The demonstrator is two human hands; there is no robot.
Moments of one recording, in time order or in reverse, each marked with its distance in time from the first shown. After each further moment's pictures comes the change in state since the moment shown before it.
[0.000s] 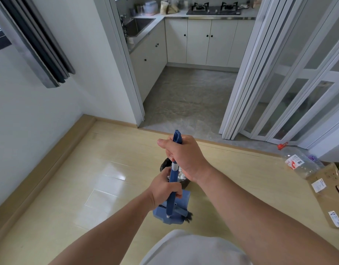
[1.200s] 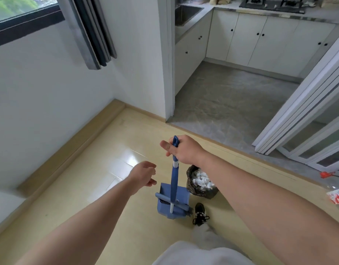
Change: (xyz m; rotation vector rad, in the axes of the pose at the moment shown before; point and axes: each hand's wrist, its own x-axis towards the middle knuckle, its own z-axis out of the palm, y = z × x) left_hand 0.031 -0.038 -0.238 -0.008 0.414 -0.236; right_hand 0.164 0.045 0.140 -0.738 -0.376 0.068
